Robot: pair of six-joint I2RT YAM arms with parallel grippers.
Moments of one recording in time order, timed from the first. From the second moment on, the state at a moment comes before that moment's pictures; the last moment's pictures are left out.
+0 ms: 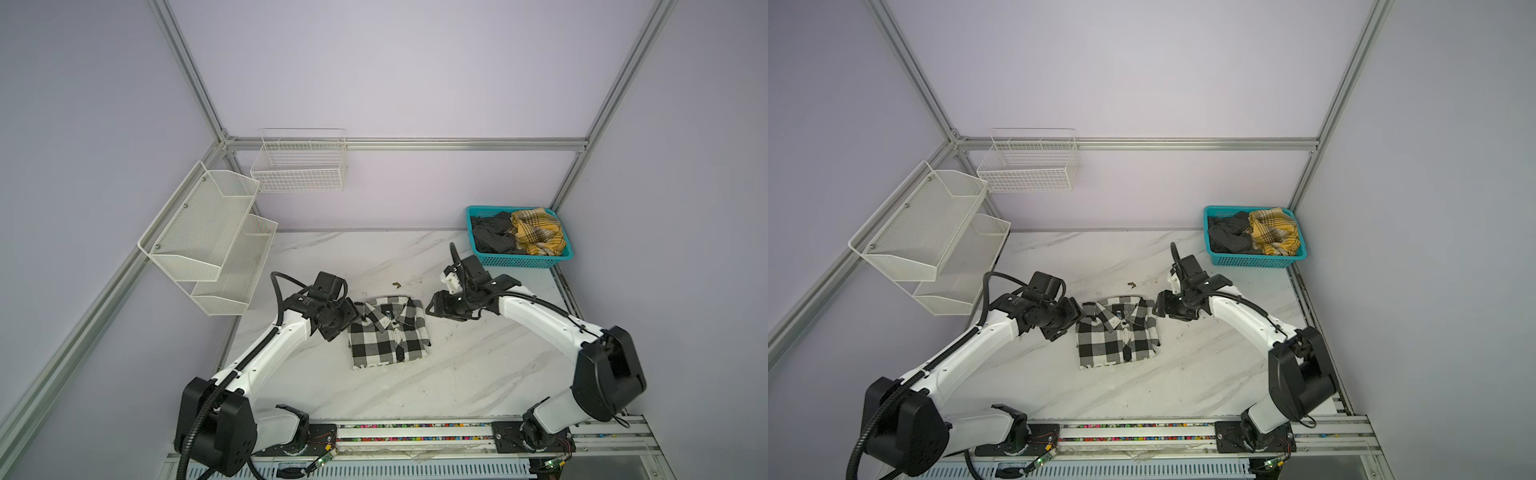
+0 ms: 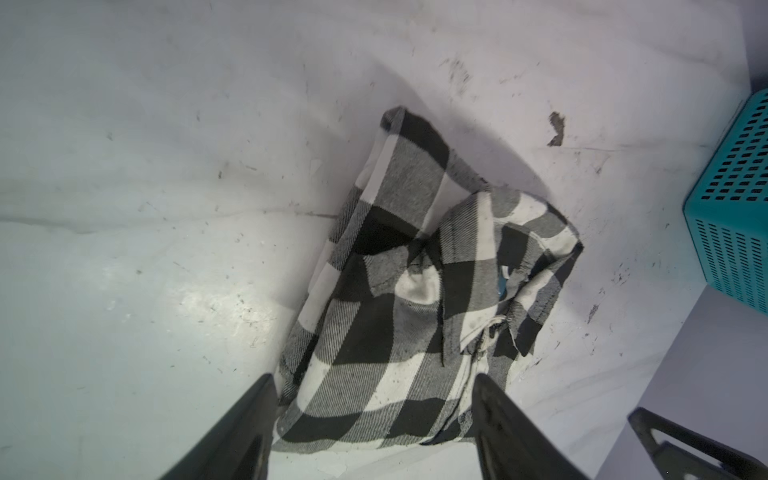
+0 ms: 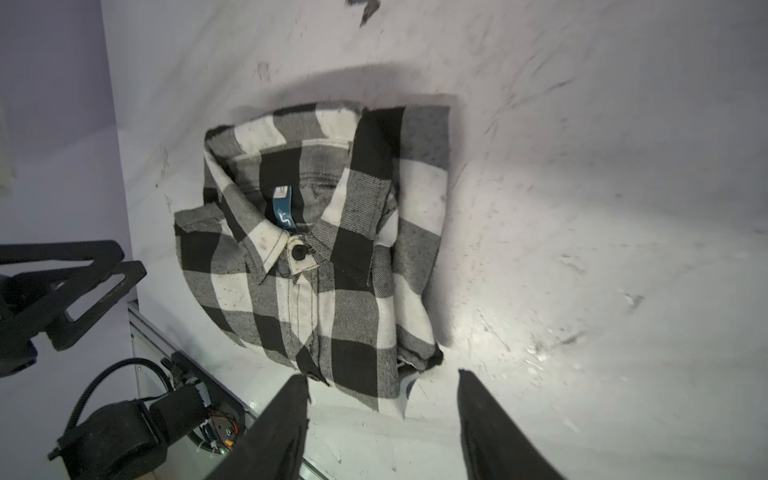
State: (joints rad) left arm -0.32 1.30 0.92 -0.75 0.16 -0.96; right arm 0.54 1.59 1.14 -0.62 -0.38 0.57
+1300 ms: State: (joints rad) left arm -0.20 1.68 0.91 -0.45 0.38 -0.67; right arm 0.67 1.86 1.16 -0.46 -0.25 0.69
